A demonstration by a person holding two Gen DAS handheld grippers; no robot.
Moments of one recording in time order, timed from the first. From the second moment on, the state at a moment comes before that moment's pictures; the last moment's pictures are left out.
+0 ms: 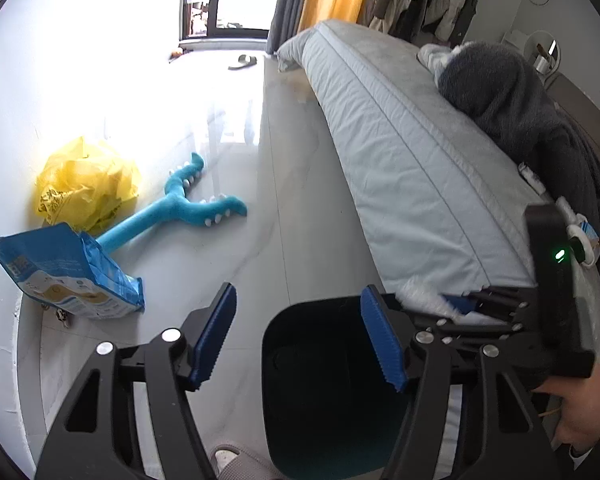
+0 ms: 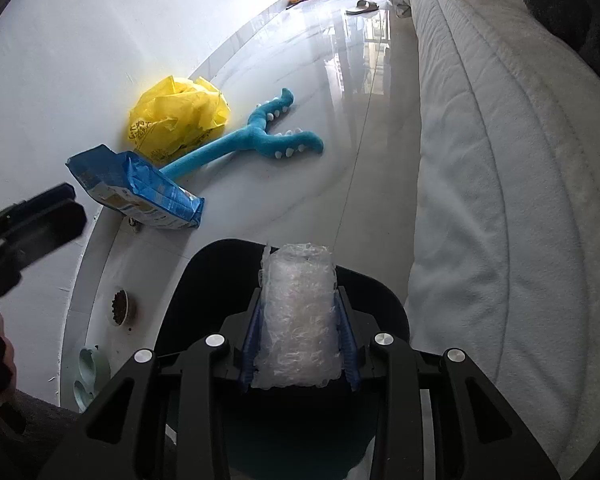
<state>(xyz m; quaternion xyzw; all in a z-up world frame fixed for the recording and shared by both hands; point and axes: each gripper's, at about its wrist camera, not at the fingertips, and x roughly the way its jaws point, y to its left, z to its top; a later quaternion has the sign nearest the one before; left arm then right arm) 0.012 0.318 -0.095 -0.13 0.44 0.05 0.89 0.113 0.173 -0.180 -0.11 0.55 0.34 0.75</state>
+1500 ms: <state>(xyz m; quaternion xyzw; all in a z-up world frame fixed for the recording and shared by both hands) 0.016 0.276 0.015 -0.11 0.25 0.11 0.96 0.066 0.134 -0.126 -0.14 0.49 0.37 0.78</state>
